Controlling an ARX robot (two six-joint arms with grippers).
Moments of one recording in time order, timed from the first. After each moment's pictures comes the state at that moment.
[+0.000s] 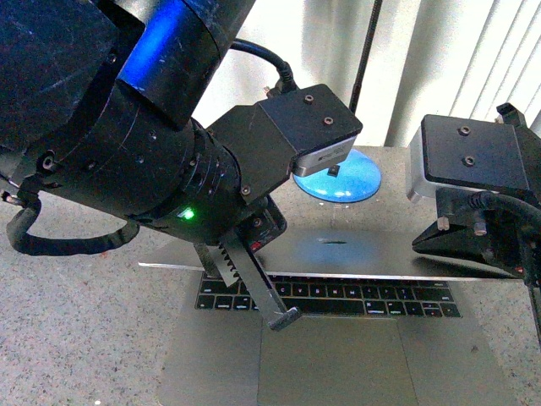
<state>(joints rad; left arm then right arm) -0.54 1.76 0.98 -0.04 -0.02 0.57 0.17 1.67 0.85 -0.17 -0.45 -1.22</state>
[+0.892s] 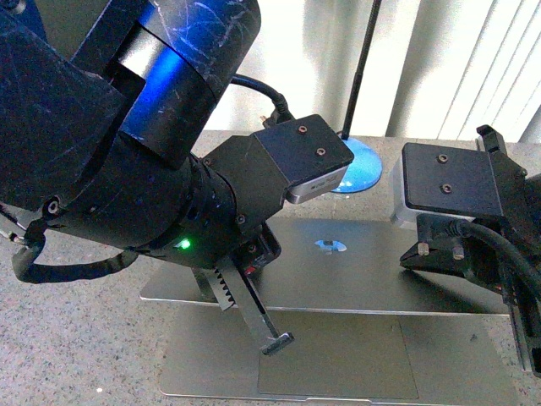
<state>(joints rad) -0.55 1.80 0.94 -0.01 0.00 0.57 0.19 1.73 0.82 -0.13 -0.45 -1.22</state>
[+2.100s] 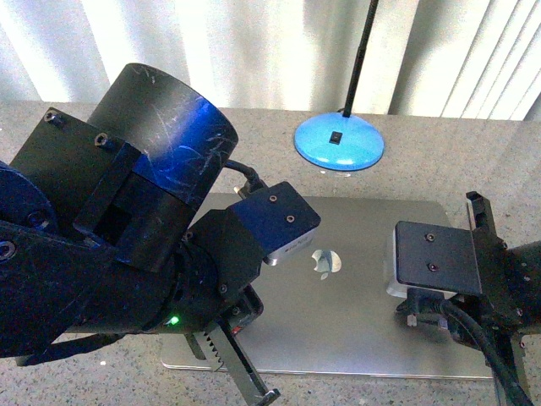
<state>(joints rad) -0.55 1.91 0.78 0.19 0.05 0.44 0.19 1.88 0.68 0.08 -0.47 -1.19</state>
